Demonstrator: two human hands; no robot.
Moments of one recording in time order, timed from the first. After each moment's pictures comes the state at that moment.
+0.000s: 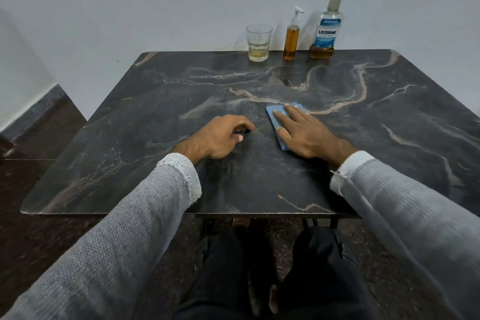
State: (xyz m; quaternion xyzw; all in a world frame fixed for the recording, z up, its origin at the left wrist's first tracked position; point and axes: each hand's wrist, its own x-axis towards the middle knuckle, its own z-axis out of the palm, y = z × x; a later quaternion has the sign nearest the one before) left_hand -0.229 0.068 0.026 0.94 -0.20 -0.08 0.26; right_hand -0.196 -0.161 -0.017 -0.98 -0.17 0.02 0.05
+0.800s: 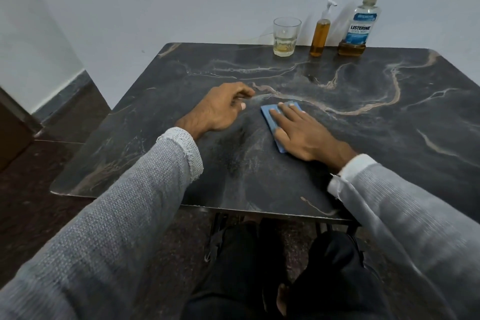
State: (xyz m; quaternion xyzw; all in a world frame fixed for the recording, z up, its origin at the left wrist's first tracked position) left_hand -0.211 0.107 0.050 0.94 -0.15 0.03 0.31; right_hand -0.193 -0.111 -0.022 -0.97 -0.23 0.01 0.06
